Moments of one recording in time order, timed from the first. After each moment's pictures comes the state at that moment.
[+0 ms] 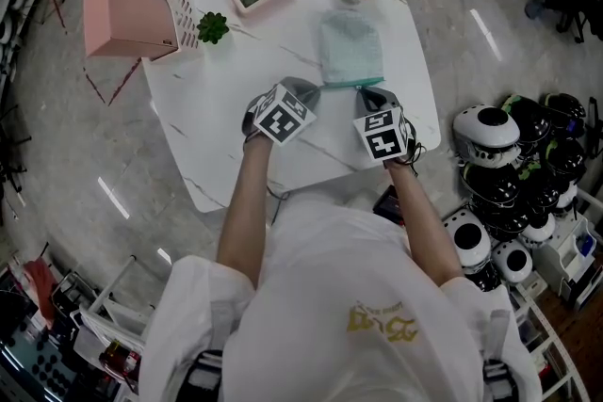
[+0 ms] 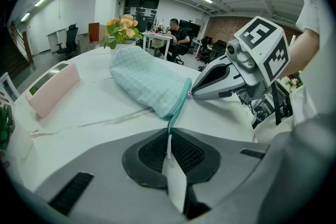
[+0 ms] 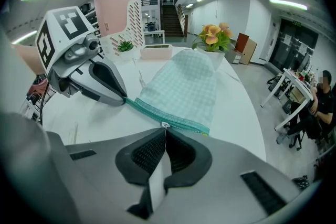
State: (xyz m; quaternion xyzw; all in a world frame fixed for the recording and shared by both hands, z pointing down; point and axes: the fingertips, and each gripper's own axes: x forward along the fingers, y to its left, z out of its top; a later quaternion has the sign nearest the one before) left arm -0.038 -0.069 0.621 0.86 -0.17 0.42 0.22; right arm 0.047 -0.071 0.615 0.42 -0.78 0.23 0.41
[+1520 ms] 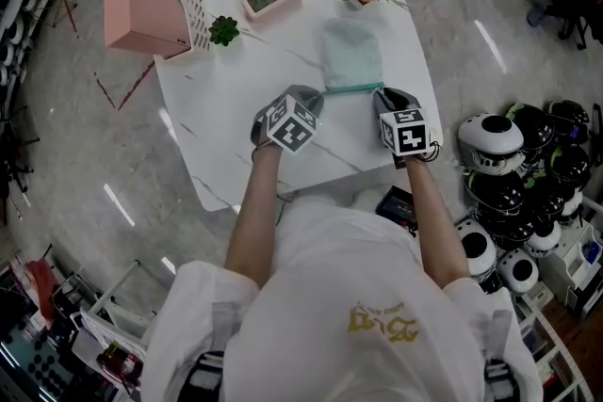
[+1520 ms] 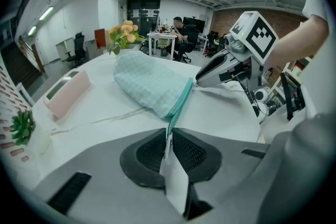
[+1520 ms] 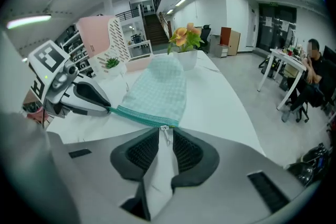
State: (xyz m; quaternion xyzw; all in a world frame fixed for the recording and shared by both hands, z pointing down) left arm -0.045 -0.059 0.617 0.85 -0.22 0.44 0.17; right arm 0.090 -0.074 0.613 0.47 -0.77 0.29 0.34
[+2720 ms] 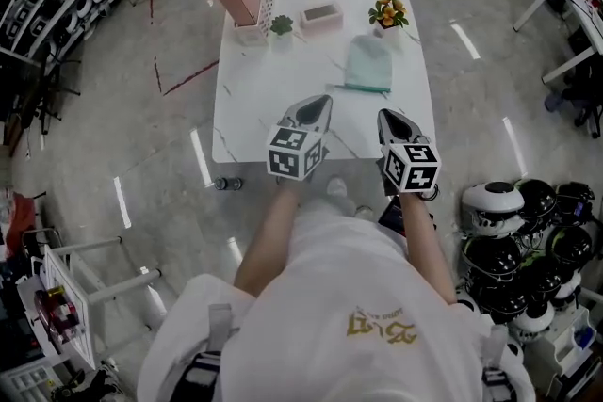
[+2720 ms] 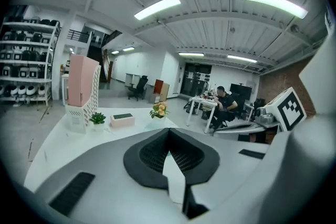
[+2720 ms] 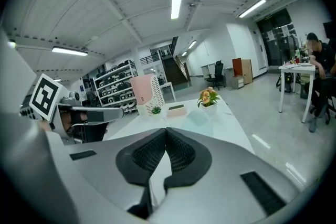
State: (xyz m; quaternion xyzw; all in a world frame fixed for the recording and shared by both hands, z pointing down) left arm -0.047 0.044 0.411 0.82 -0.54 0.10 0.18; right arm 0.071 0.039 0.436 0.43 -0.87 0.21 0.11
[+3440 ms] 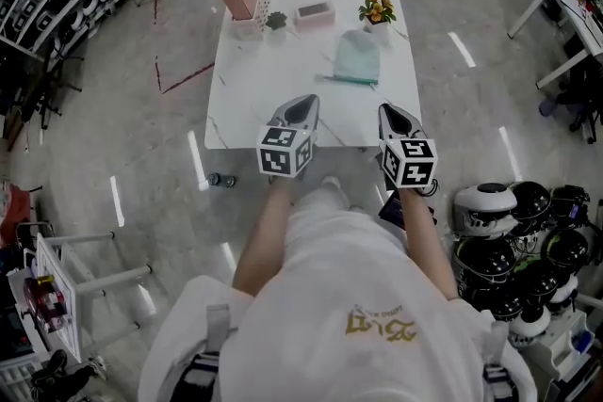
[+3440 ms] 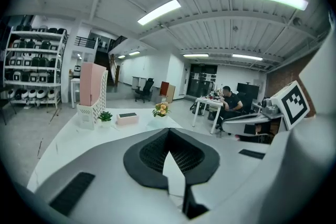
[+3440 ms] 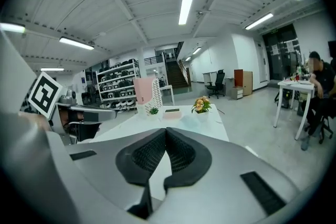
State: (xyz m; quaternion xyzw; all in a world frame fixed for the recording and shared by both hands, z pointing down) left arm -0.038 0.085 0.406 0.79 -0.58 0.10 0.17; right arm 0.107 0.066 0.415 0.43 -0.88 0.15 0.12
